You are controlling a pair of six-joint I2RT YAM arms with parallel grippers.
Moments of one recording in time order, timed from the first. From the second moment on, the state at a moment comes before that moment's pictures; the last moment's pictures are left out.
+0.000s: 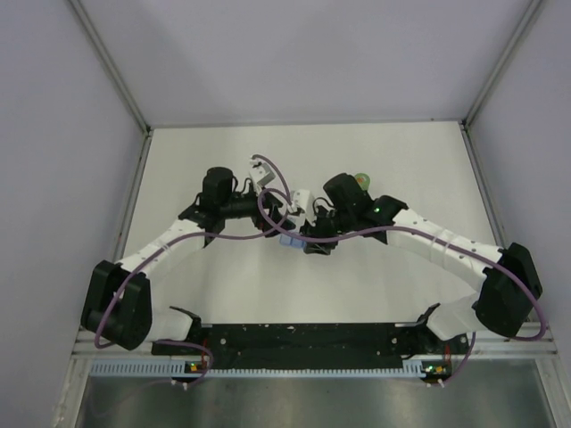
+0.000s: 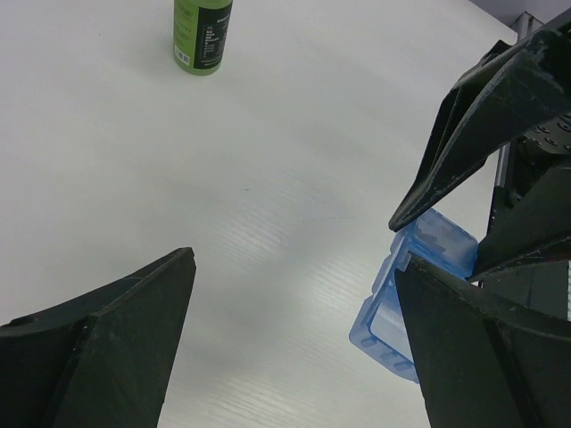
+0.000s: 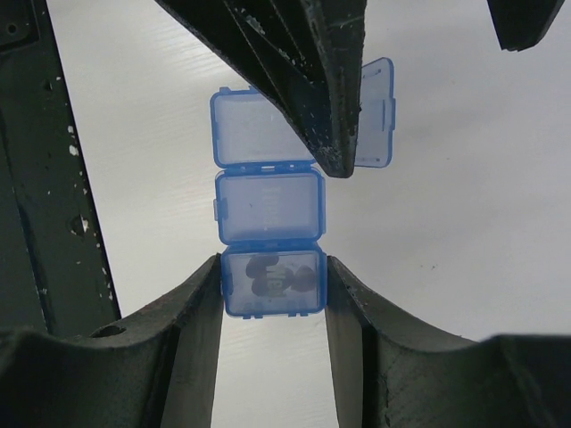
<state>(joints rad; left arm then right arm) -0.39 1.33 0.82 0.08 0.82 0.02 0.81 1.40 1.12 -0.54 -0.43 -0.37</state>
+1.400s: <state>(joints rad) -0.37 1.37 0.82 0.09 0.74 0.01 0.84 1.40 1.09 -0.53 -0.34 -0.38</state>
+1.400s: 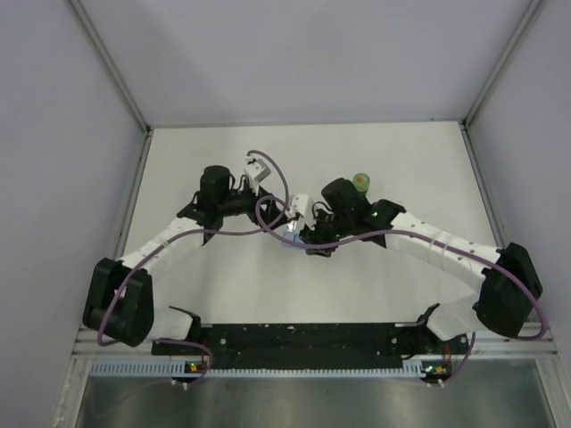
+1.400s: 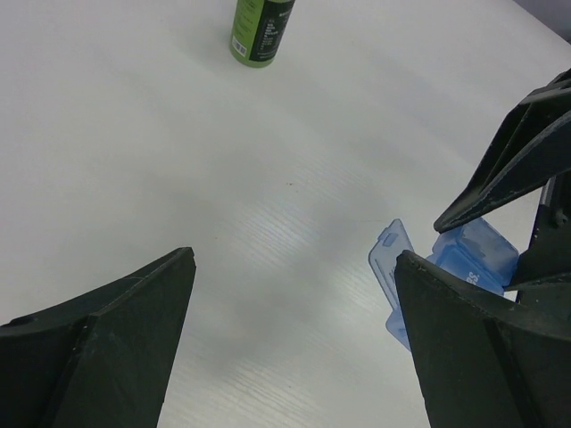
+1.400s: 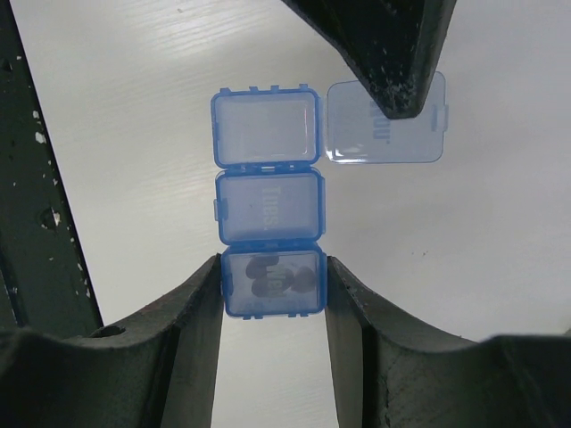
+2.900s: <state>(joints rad) -0.15 1.16 0.80 0.04 0.74 0.03 0.49 1.75 0.98 -0.23 -0.35 -0.49</state>
